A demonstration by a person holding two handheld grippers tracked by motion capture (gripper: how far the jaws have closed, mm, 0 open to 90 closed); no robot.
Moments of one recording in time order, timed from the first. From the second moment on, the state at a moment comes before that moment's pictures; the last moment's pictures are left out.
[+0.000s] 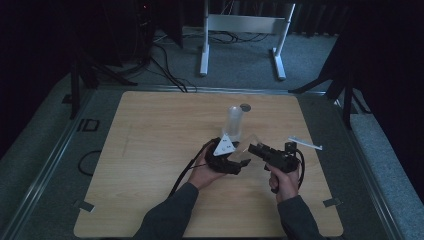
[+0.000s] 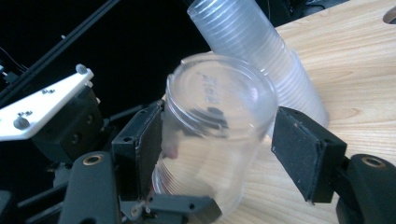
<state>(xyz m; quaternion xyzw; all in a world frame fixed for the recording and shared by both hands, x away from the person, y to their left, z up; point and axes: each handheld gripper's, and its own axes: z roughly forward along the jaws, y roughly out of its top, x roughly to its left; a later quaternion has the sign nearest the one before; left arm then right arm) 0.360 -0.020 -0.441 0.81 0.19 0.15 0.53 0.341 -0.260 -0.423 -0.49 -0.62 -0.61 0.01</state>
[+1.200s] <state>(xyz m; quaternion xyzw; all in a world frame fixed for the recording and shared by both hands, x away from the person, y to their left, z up) 0.370 0.001 -0.433 0.84 0.17 0.13 0.50 0.348 -0.288 -0.412 -0.42 -0.74 -0.52 -0.06</state>
